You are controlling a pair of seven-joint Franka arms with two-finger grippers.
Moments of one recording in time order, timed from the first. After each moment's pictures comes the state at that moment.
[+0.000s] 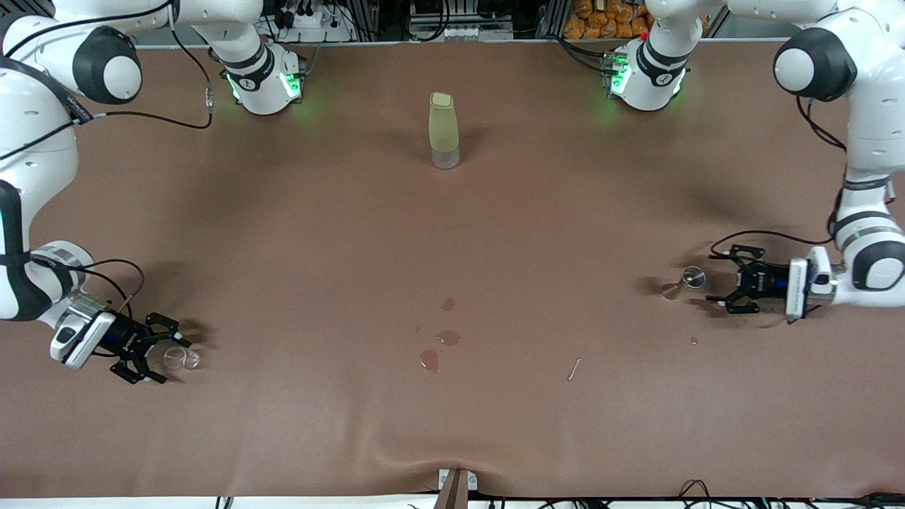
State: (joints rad) left arm 0.39 0.94 0.11 -1.39 -0.90 1.37 2.00; right arm -0.37 0.97 -0.04 -1.39 1.29 1.92 -1.97
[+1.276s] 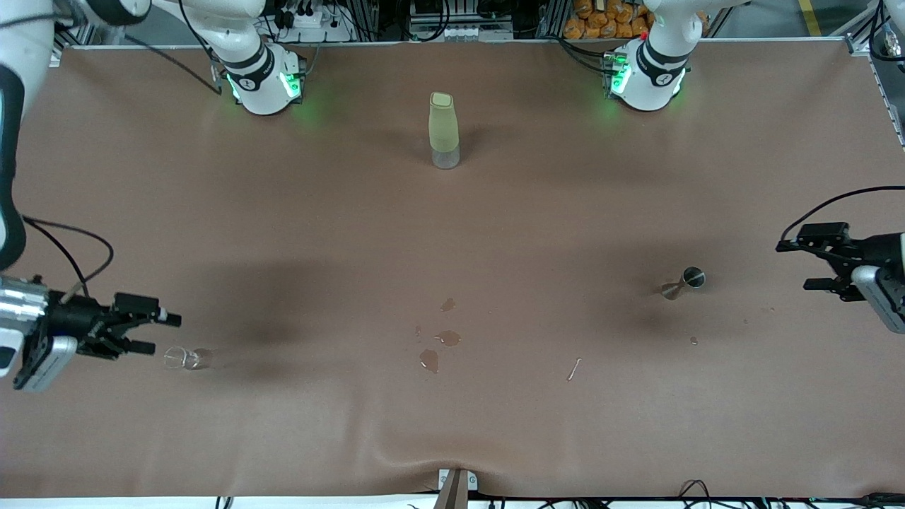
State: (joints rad) left arm 0.08 0.47 0.14 -1.28 -0.39 1.44 0.82; right arm -0.13 0.54 -0.01 -1.30 0.58 1.75 -0.68
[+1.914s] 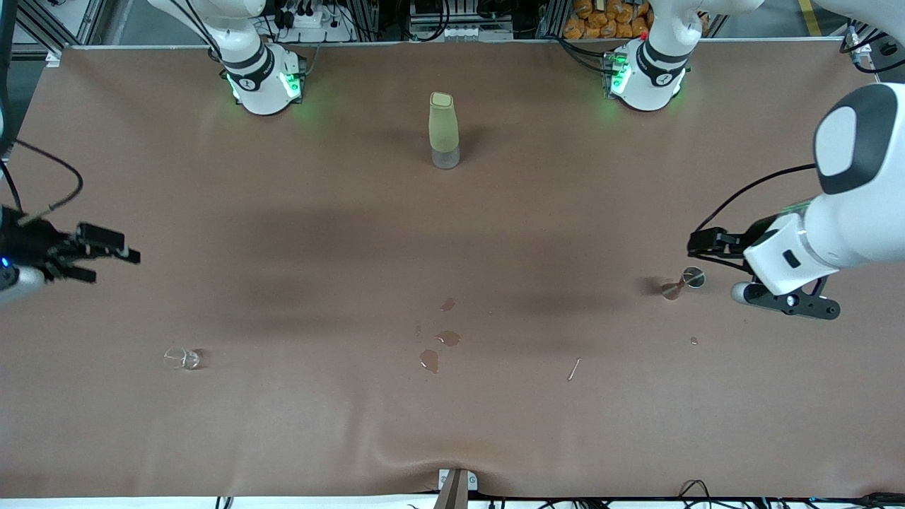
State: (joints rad) left arm -0.25 0.39 0.13 -1.28 -0.14 1.50 0.00; right arm -0.11 0.20 -0.02 -1.53 0.27 1.68 -0.37
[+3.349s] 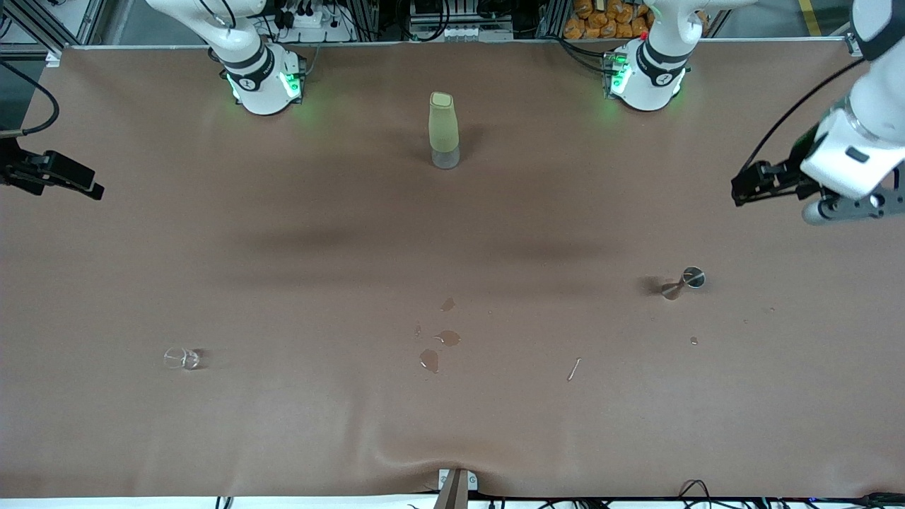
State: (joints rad) left arm 0.01 -0.02 -0.15 -1.64 0.06 1.60 -0.24; right arm -0.05 0.02 -0.02 -1.52 0.04 1.50 0.04
